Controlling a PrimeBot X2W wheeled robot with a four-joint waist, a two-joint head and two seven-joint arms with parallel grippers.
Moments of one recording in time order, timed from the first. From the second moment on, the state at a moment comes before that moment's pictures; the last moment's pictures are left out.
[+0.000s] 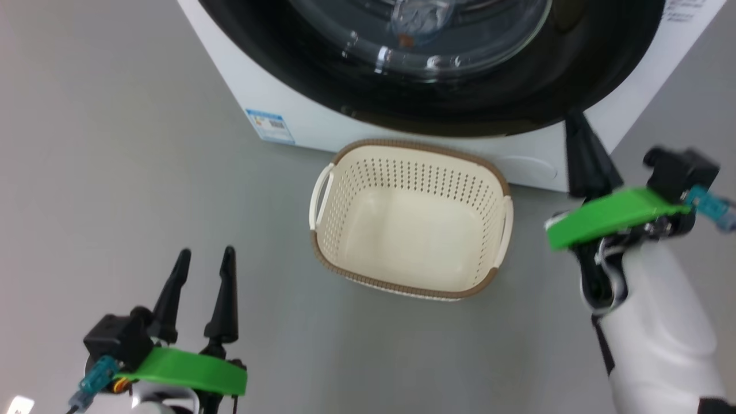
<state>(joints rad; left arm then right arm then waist) -0.16 0.06 -0.15 0.14 -0.41 -0.13 -0.26 -0.61 -0.07 -0.02 0.50 0.37 0.13 -0.26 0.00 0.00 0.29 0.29</state>
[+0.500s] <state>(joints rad) -0.02 0.09 -0.08 0.19 -0.41 -0.13 -0.26 -0.30 -0.06 0.06 0.45 0.37 0.13 -0.26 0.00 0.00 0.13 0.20</state>
